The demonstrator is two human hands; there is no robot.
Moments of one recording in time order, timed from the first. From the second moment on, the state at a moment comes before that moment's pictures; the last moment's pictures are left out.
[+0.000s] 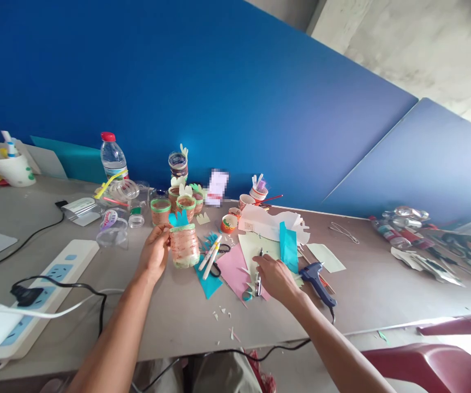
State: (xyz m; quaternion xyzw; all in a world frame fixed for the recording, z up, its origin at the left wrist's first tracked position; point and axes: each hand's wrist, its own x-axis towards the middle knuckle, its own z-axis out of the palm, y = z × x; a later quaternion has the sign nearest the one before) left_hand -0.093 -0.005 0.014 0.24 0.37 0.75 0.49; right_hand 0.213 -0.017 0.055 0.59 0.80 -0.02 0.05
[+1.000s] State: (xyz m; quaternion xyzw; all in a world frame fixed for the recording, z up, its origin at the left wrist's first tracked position) left_hand -0.102 0.001 -0.004 0.28 0.41 0.73 0.48; right_hand 0.162 0.017 0.047 0.52 0.83 -0.13 -0.14
